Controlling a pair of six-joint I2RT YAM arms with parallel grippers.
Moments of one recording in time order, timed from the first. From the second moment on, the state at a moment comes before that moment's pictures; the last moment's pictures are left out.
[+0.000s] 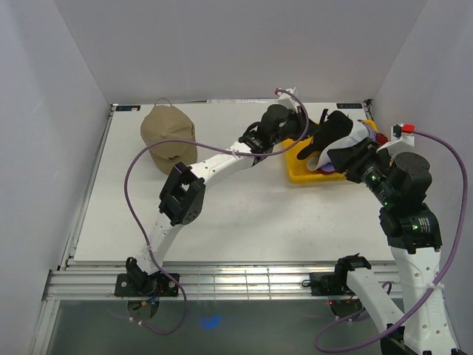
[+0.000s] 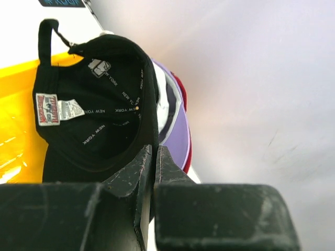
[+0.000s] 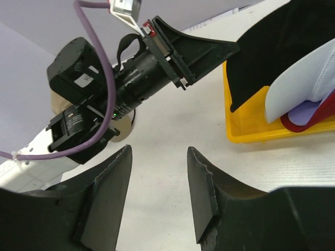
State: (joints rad) left arm -0.83 2.31 2.05 0.17 0.15 -0.72; right arm 0.13 0.70 1.12 -0.61 -0.20 0.58
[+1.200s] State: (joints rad) left arm -0.69 1.77 1.22 0.13 -0.05 -1.09; right arm 0.13 0.98 0.64 -0.20 -0.49 0.74
